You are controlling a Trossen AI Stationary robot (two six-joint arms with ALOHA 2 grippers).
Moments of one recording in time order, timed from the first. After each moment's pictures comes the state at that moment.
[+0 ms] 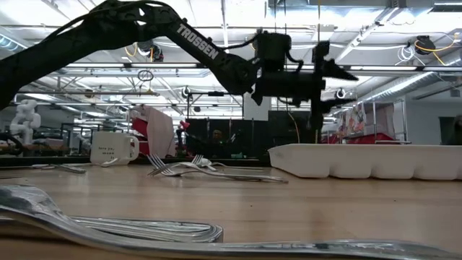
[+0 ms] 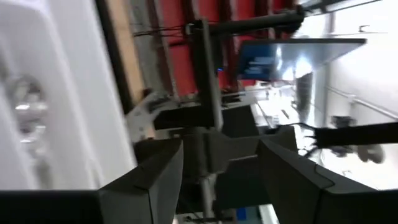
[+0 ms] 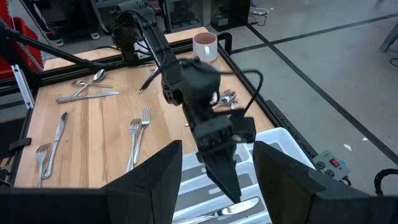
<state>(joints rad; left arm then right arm) 0.24 2.49 1.95 0.55 0.27 -1.40 -0.50 0.82 1.56 -1.24 -0.16 -0.01</state>
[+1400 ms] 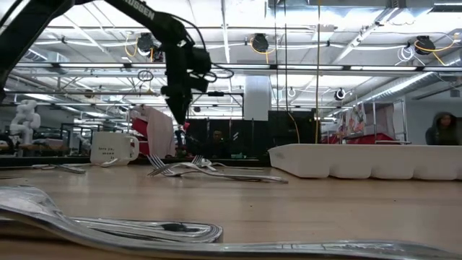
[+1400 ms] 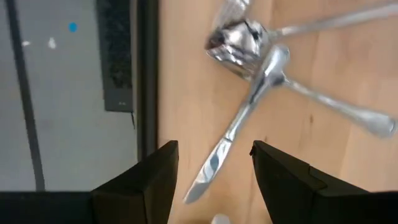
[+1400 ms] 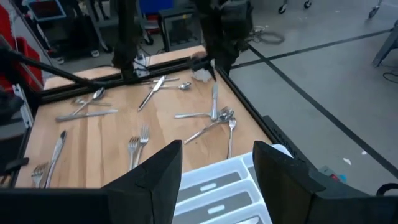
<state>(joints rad) 0.75 1.93 1.70 -1.12 -0.02 0.74 -0.50 0.82 1.56 -1.16 -0.15 0.01</state>
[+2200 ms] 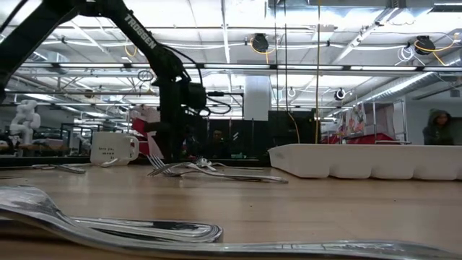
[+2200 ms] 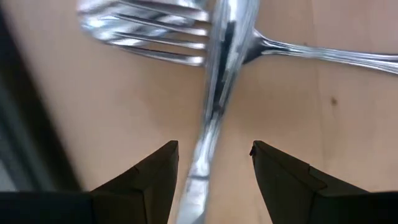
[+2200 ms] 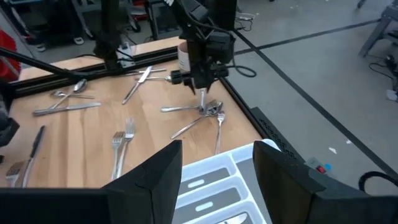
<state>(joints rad) 0.76 2.00 1.40 -0.85 0.05 1.01 -0.50 0.89 1.56 -1.15 -0.10 -0.01</state>
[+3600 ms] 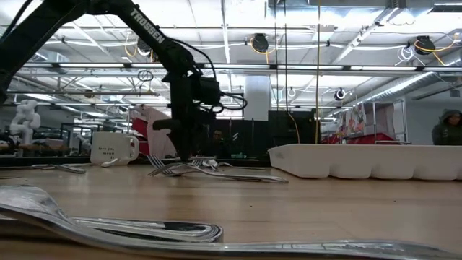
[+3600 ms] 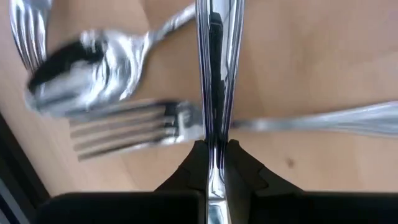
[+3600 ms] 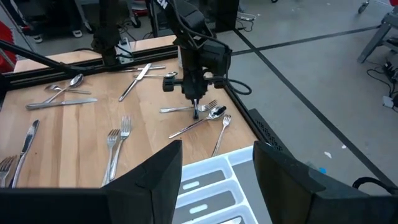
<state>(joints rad) 0.63 2.03 1.46 -0.86 0.04 0.97 -0.50 0.90 1.56 -1.13 -0.10 -0.05</state>
